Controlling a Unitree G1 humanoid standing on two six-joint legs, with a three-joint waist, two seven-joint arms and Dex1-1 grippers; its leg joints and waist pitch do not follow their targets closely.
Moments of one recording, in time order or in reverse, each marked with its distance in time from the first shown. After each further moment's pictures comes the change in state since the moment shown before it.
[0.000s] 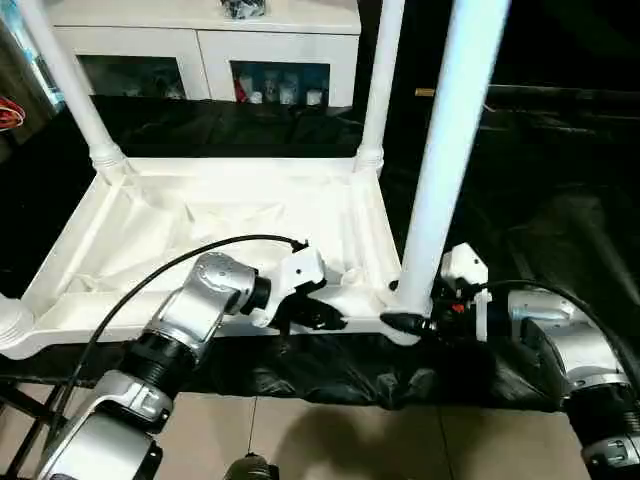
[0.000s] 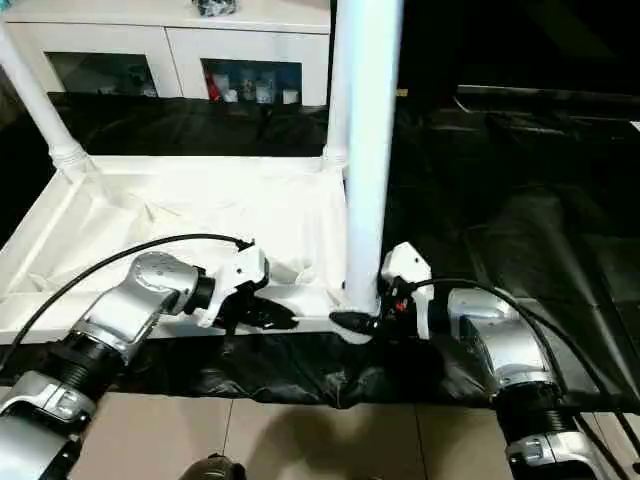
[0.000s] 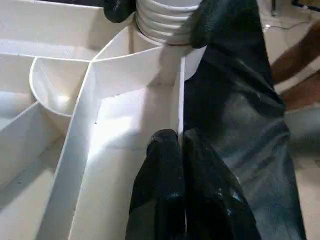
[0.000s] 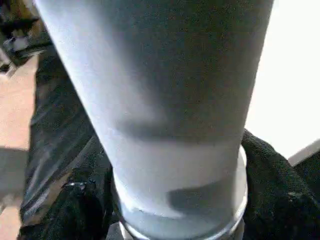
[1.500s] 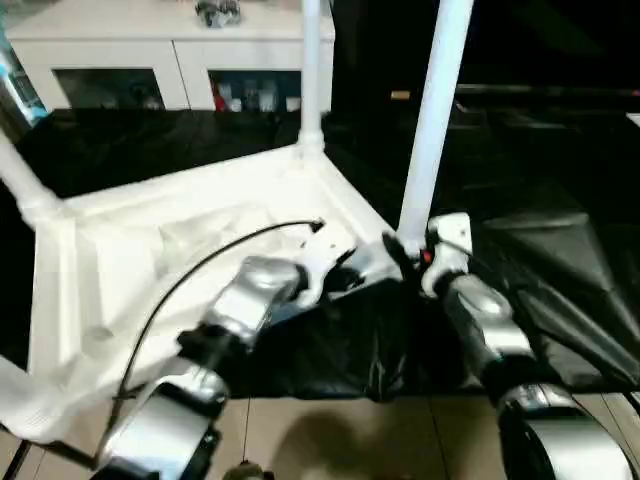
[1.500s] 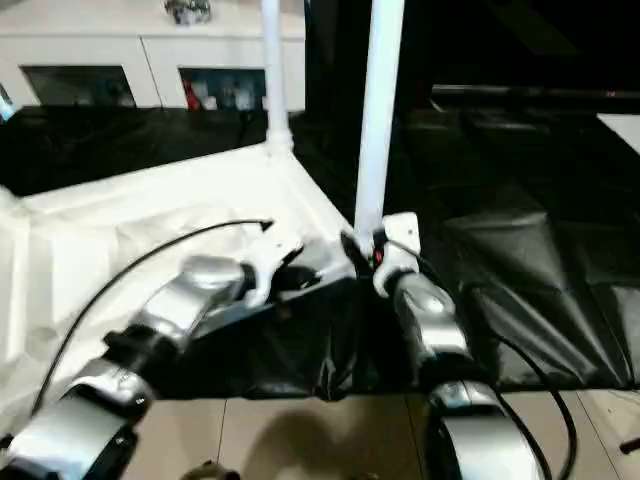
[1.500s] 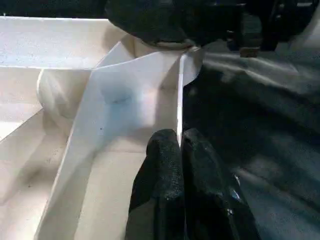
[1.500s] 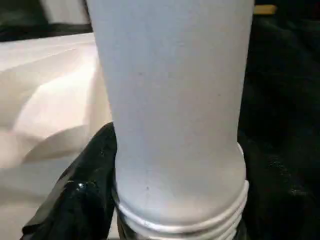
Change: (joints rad) left arm -0.118 -0.243 0.077 0.237 0.042 0.049 0.541; right arm -0.287 0.307 -0.206 0.604 -0.041 -0.353 -0.895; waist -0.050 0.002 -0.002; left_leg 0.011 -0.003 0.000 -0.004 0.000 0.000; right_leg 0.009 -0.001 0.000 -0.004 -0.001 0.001
